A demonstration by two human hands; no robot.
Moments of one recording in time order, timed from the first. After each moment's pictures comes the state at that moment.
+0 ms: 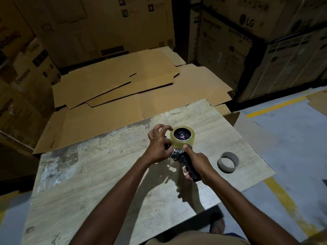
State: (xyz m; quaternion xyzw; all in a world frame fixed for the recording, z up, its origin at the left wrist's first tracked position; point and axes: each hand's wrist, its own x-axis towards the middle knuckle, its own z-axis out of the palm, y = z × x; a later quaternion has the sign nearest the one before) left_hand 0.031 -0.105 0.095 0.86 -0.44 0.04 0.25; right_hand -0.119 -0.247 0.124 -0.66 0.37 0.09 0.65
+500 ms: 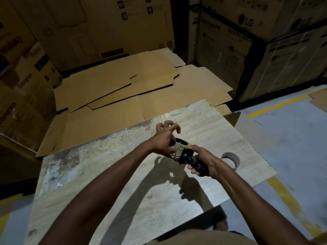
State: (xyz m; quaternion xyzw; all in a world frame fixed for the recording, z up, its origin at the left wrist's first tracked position) left_hand 0.049 -0.128 0.144 0.83 -0.52 -0.11 0.14; right_hand -0.114 -0.276 0.152 -0.56 0.35 0.24 0.71
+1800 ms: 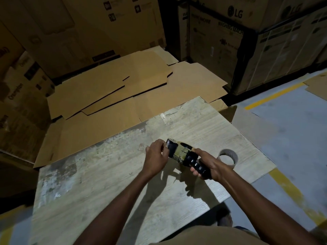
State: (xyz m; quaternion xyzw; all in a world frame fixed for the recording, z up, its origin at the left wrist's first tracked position) left_hand 0.002 -0.115 0.083 0.90 -0.26 -0.04 0.35; right_hand -0.117 -0.300 0.105 -0.49 0.39 0.23 0.74
